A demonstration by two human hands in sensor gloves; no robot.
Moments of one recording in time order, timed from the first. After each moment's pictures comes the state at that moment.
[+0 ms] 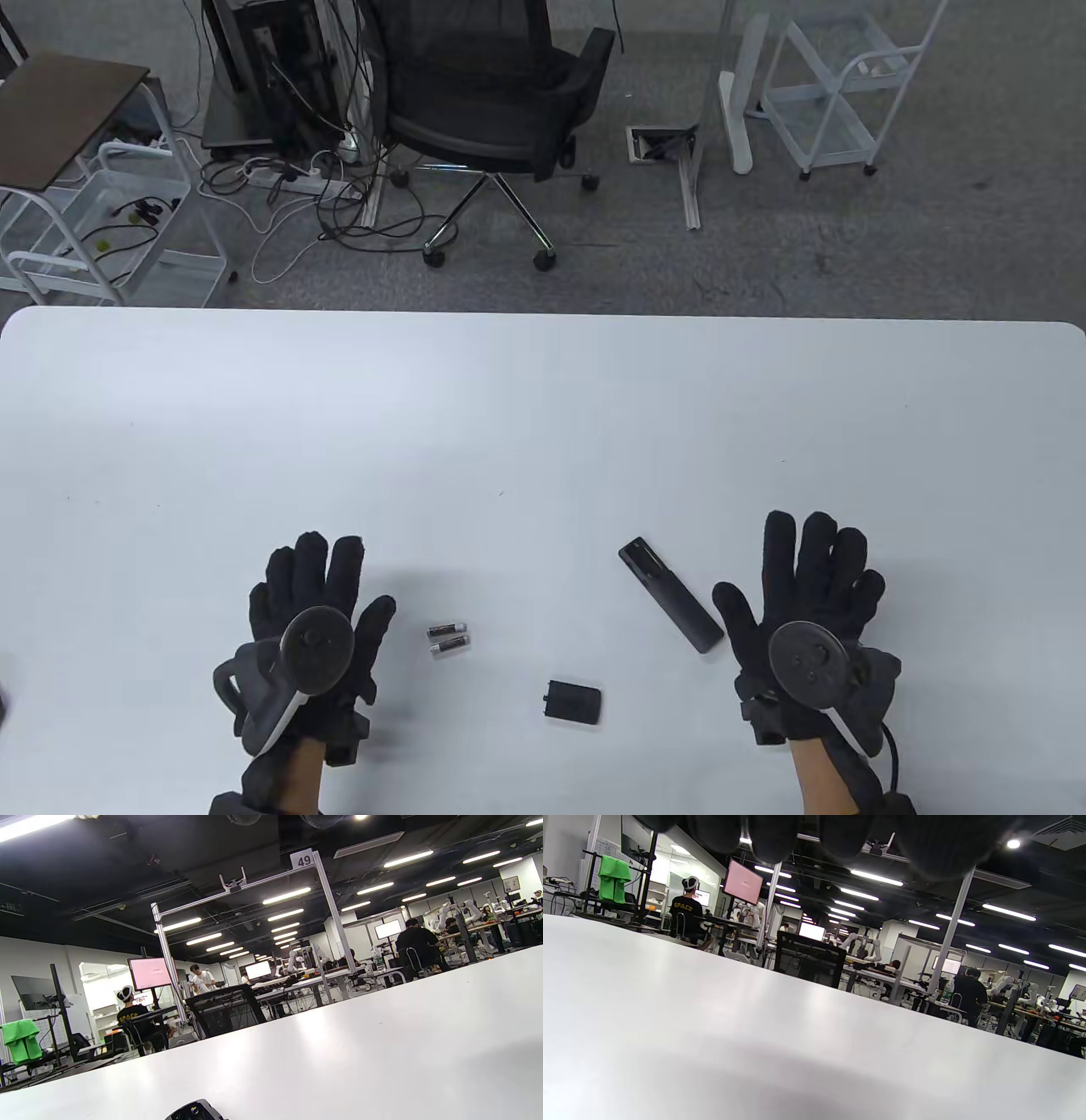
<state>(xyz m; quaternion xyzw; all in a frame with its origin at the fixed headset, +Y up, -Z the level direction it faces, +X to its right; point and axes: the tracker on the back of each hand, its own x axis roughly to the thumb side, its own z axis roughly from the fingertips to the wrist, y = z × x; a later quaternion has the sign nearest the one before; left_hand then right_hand) -0.243 -0.709 -0.198 0.08 0.07 0.13 0.99 0.222 -0.703 -0.203 -0.01 -0.18 0.97 0.17</state>
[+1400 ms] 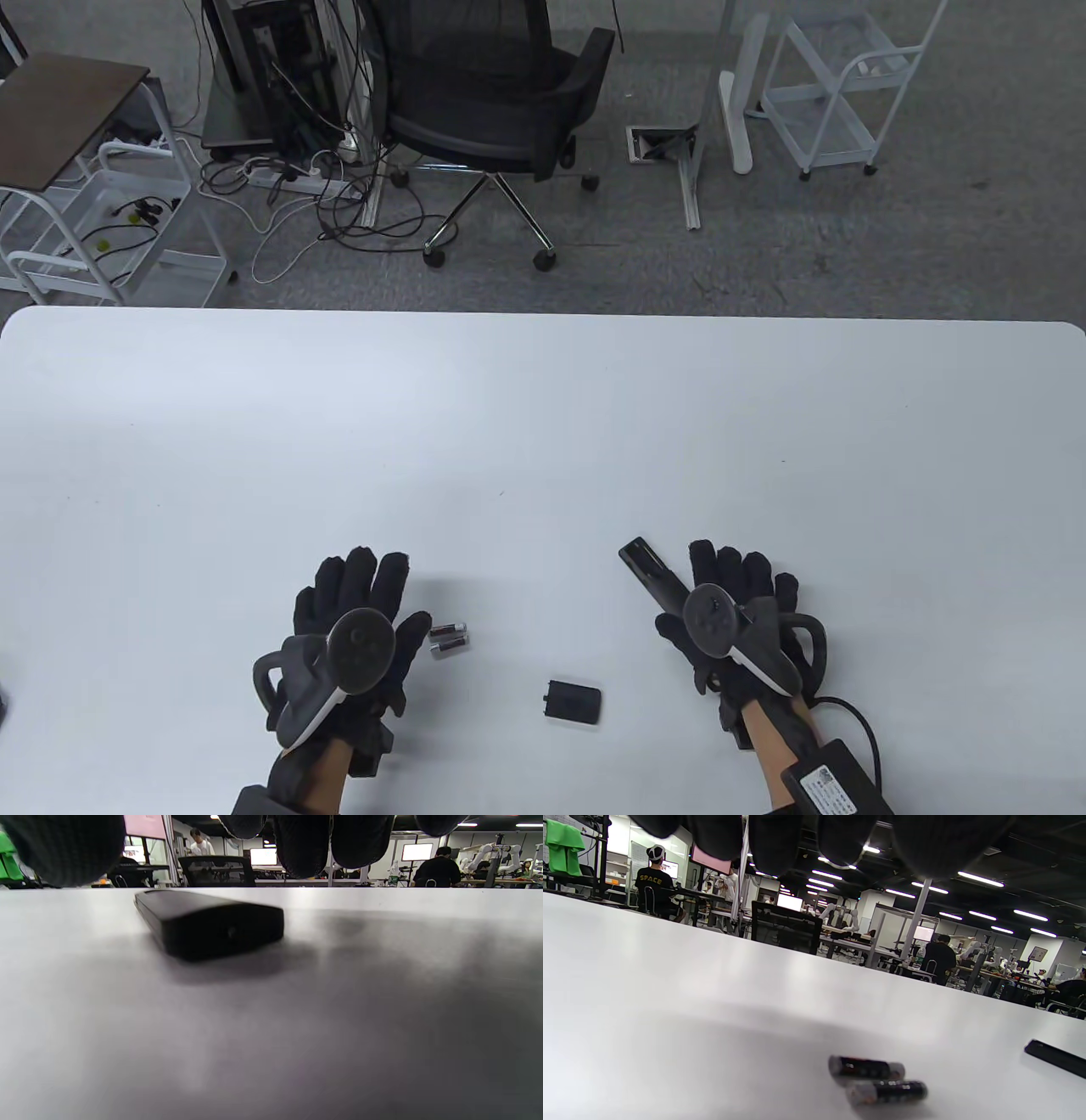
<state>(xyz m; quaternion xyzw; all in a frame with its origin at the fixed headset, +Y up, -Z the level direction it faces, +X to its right) -0.213 -0.723 -0.202 0.03 0.02 0.12 0.99 0.182 -0.785 -0.253 0.02 0.03 1.00 0.02</state>
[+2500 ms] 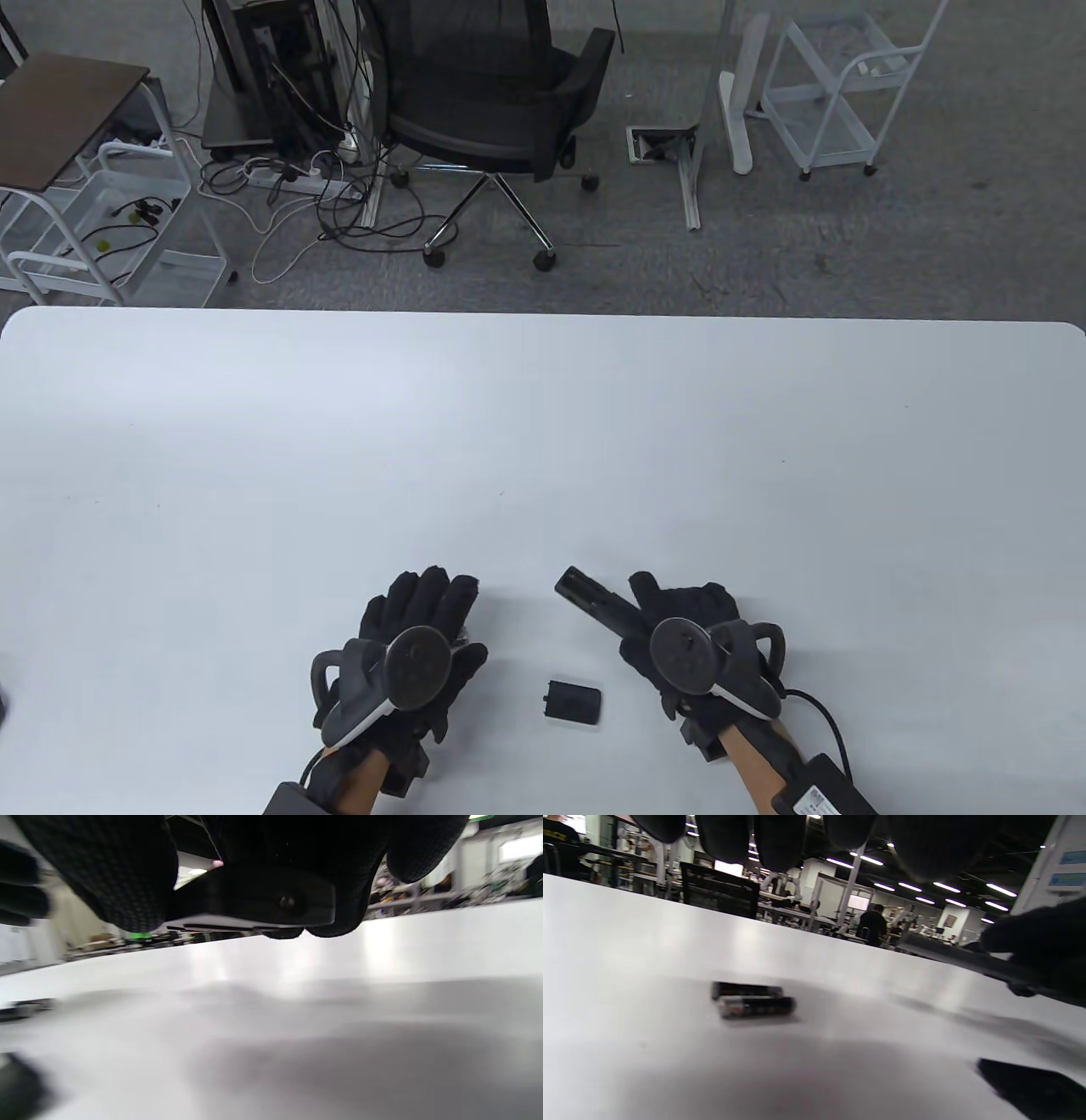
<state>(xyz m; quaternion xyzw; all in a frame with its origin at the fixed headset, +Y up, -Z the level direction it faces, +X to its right) -0.158 -0.738 -0.196 -0.02 -0.12 0.12 0.99 0.130 -0.753 -0.220 0.18 -0.02 0.97 0.14</state>
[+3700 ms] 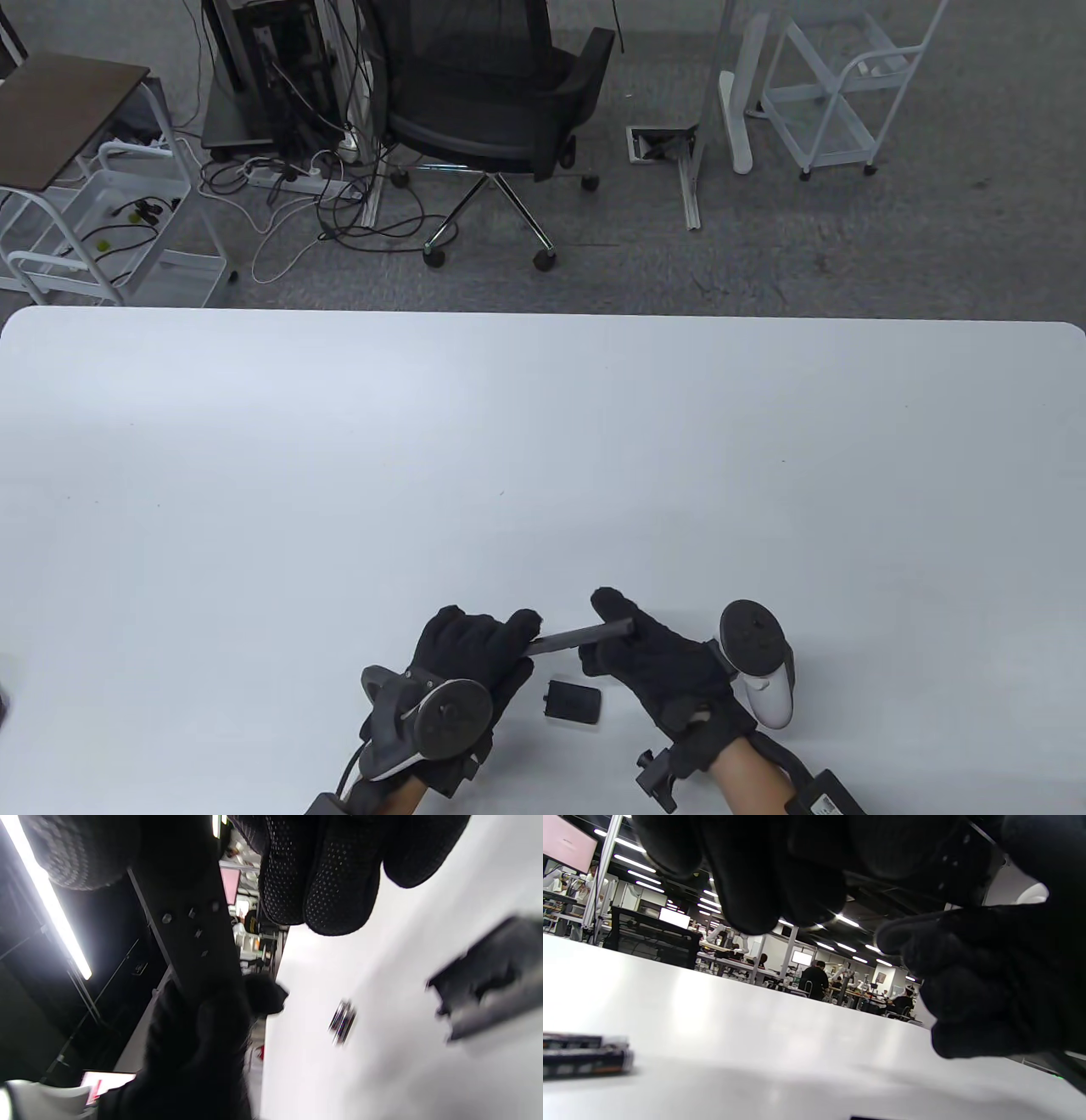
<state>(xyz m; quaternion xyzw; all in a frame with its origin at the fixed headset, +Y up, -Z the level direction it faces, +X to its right) -0.123 -0.727 -0.174 0.10 -0.19 0.17 0.96 0.136 -0.777 -0.213 0.13 0.20 0.72 0.65</state>
